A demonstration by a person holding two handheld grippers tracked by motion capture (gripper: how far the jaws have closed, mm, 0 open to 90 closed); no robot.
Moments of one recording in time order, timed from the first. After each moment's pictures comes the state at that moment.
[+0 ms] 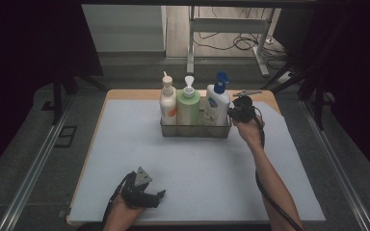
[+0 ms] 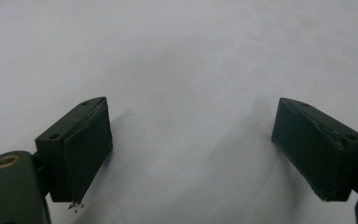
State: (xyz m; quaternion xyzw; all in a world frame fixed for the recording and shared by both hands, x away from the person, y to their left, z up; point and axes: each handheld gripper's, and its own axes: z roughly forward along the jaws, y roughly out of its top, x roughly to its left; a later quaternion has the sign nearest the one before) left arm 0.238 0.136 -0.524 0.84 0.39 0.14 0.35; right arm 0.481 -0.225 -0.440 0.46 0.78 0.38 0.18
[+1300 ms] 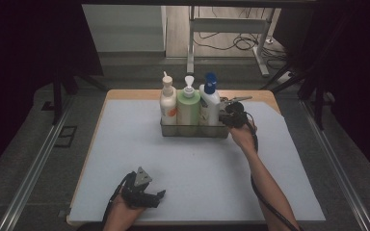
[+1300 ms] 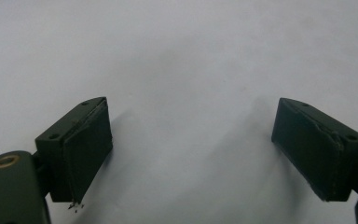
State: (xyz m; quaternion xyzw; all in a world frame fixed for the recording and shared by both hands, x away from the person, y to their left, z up) left arm 0.238 0.136 -0.524 0.84 0.39 0.14 0.35; right arm 0.478 -0.205 -0.464 0.45 0.80 0.37 0.16
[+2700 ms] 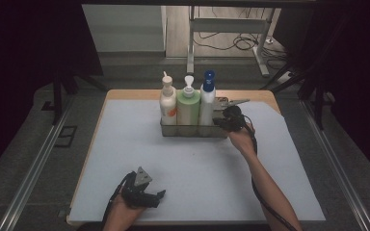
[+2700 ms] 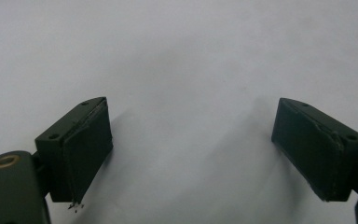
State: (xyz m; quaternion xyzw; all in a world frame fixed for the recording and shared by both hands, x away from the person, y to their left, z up) left arm 0.239 0.136 -0.524 0.84 0.39 0.14 0.35; right arm 0.461 -0.196 -0.461 0.41 0.82 0.38 0.14
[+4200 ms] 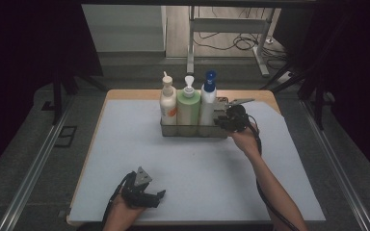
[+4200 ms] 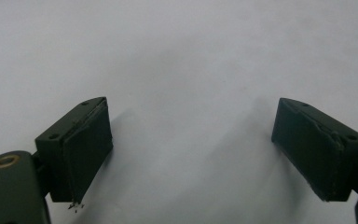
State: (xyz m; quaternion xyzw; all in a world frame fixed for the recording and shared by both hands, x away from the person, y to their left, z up) left arm 0.239 0.136 -0.524 0.84 0.39 0.14 0.35; right arm 0.449 -0.203 -0.442 0.41 0.81 0.38 0.15
